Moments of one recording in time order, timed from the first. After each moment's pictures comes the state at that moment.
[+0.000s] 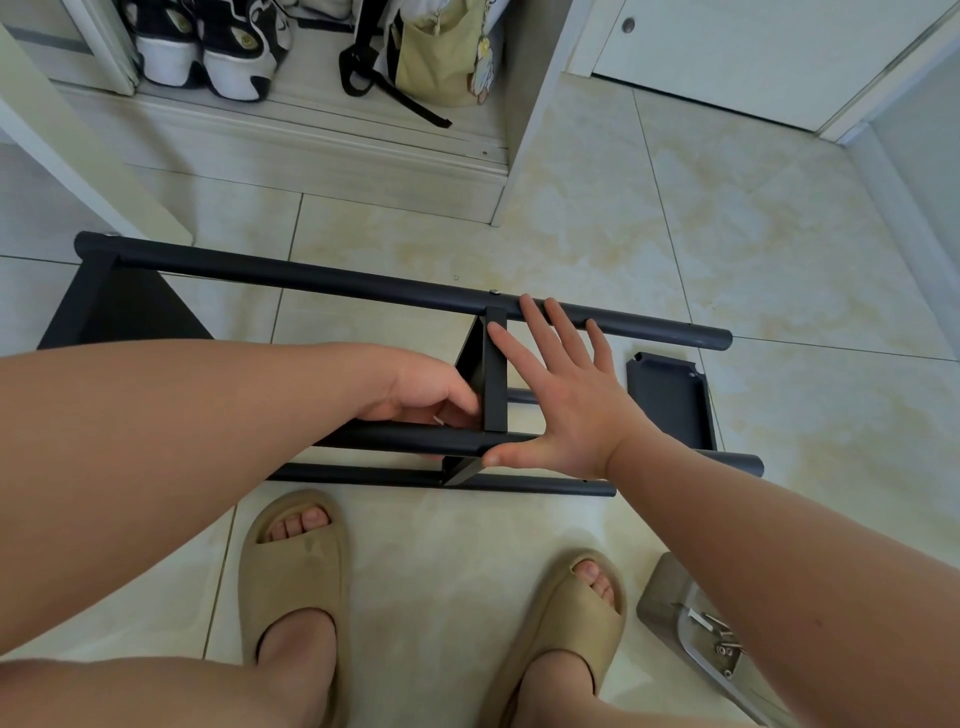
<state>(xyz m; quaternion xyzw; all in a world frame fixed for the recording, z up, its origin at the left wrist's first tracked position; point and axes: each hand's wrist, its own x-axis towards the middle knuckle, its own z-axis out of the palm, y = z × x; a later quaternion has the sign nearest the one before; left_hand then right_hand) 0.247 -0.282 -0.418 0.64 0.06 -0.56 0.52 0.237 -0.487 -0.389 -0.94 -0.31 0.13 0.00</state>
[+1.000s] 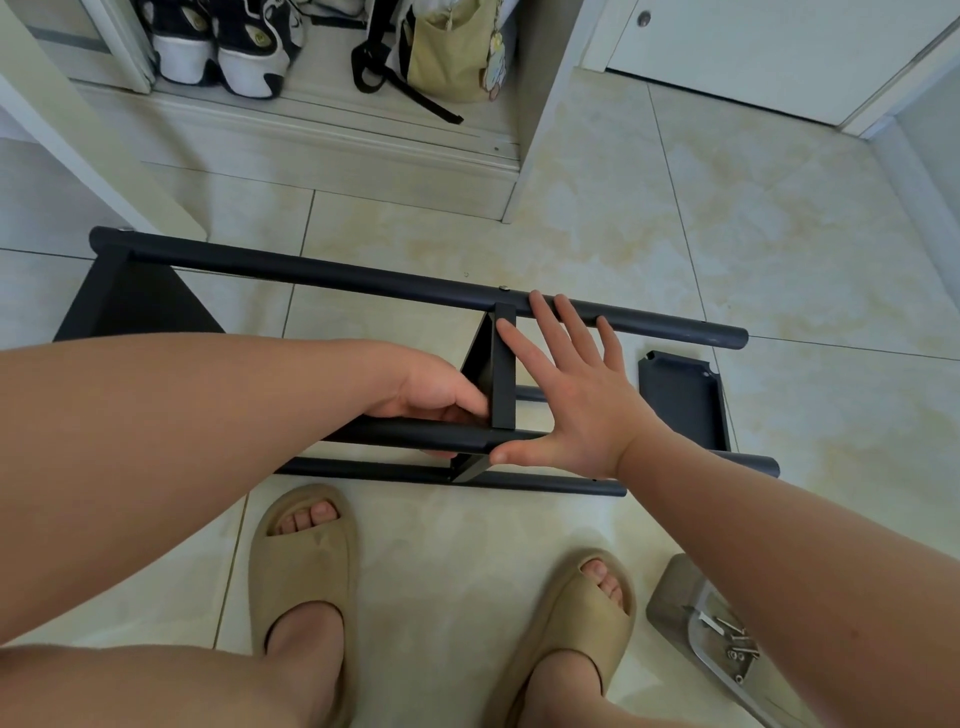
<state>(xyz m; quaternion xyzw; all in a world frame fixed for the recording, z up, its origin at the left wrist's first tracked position) 0.247 -0.284 -0.416 0.66 0.04 -0.56 0.51 0.238 -0.487 -0.391 -0.94 -0.31 0.13 0.00</state>
